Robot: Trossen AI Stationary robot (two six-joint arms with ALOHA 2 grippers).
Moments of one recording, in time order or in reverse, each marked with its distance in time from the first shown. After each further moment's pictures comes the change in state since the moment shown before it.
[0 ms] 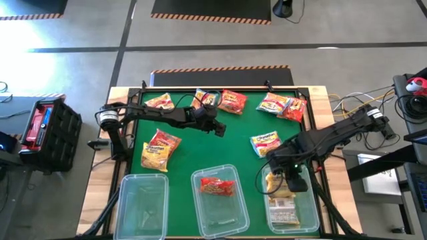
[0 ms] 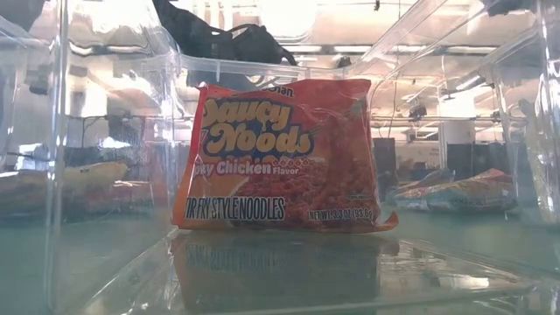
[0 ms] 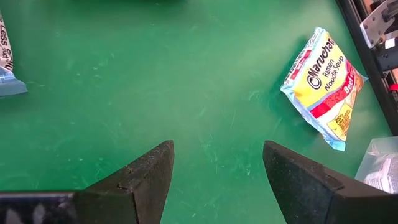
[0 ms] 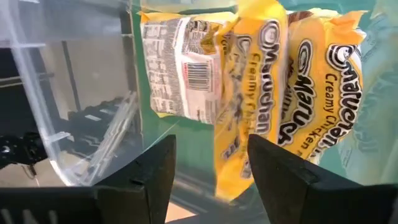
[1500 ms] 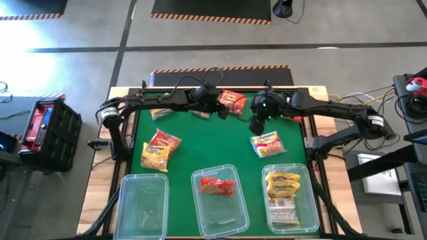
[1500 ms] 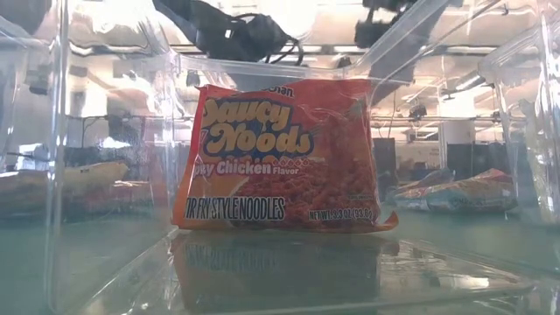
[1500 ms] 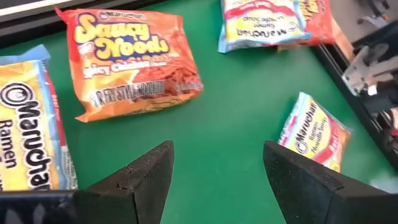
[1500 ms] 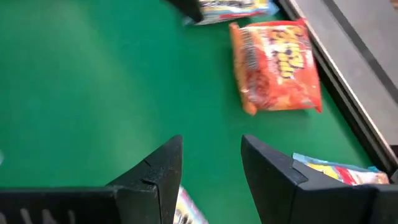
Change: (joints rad) left arm 0.128 0.017 0.239 -0.157 -0.014 0.195; right arm -0.658 0.042 0.098 0.390 0.649 -0.279
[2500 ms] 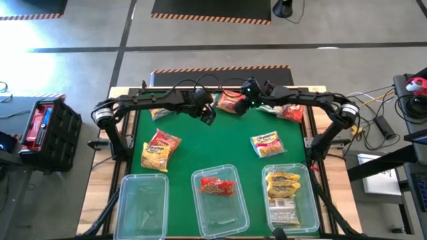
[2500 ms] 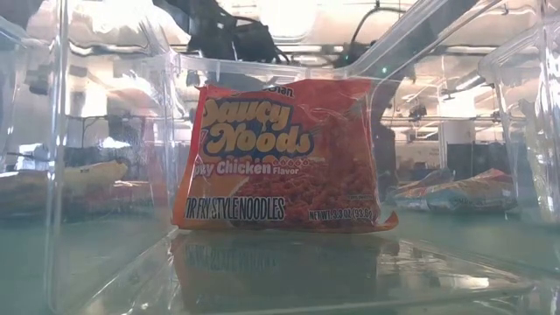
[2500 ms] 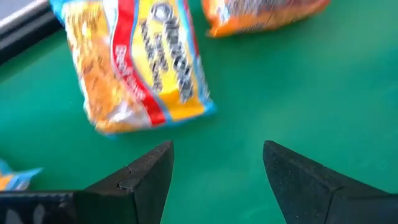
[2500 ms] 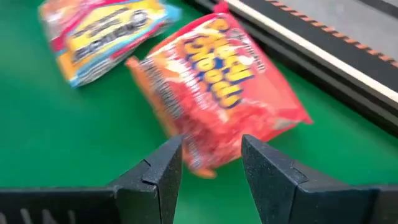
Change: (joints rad) left arm -0.010 -0.065 -0.010 -0.427 -0.195 0.088; right arm -0.255 0.336 -0.032 0.390 -0.027 0.233
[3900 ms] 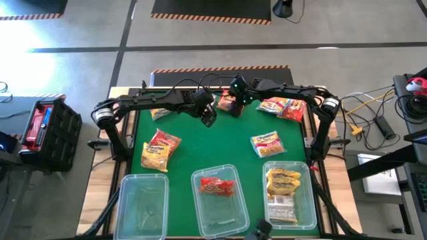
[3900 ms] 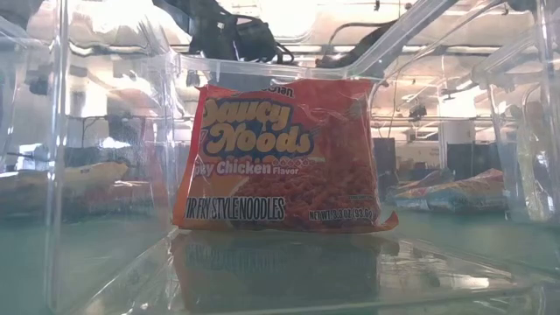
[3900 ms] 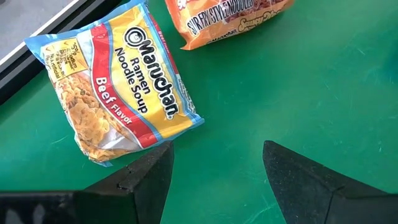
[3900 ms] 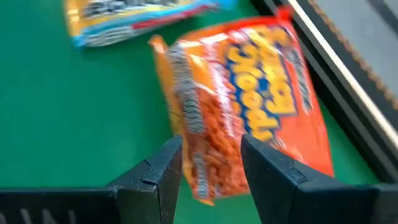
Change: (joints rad) left arm 0.000 -0.001 0.000 0.036 0.027 0.178; right arm -0.008 0.210 0.259 -0.183 -0.082 -0.352
